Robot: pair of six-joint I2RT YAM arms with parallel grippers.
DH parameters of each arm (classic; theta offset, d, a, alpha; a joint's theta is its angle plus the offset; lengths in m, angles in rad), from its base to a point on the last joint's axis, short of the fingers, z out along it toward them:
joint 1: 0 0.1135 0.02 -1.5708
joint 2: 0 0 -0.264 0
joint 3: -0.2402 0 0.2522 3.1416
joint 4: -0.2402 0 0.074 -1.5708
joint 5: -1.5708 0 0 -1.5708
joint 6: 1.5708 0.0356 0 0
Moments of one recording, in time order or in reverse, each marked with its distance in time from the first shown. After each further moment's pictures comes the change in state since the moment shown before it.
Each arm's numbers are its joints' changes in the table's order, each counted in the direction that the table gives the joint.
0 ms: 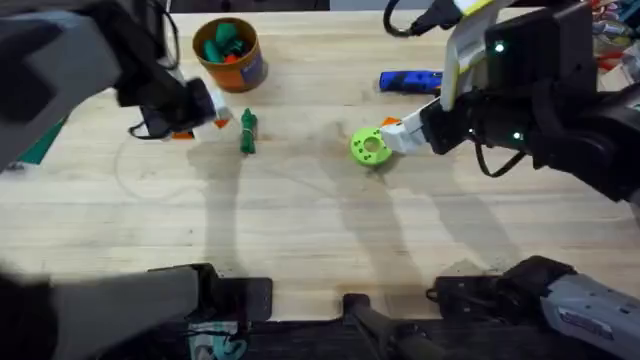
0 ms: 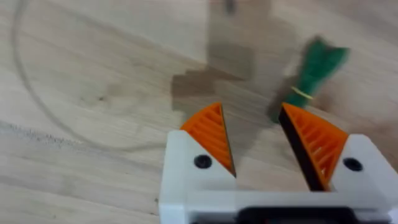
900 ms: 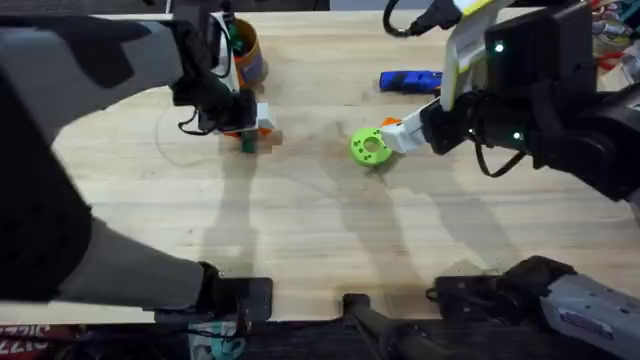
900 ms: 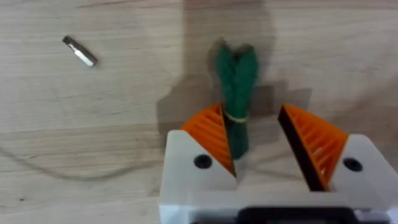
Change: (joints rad) left arm -0.143 0.203 0.000 0.142 -0.157 0.188; right arm 0.000 0.000 0.000 -0.001 0.000 0.000
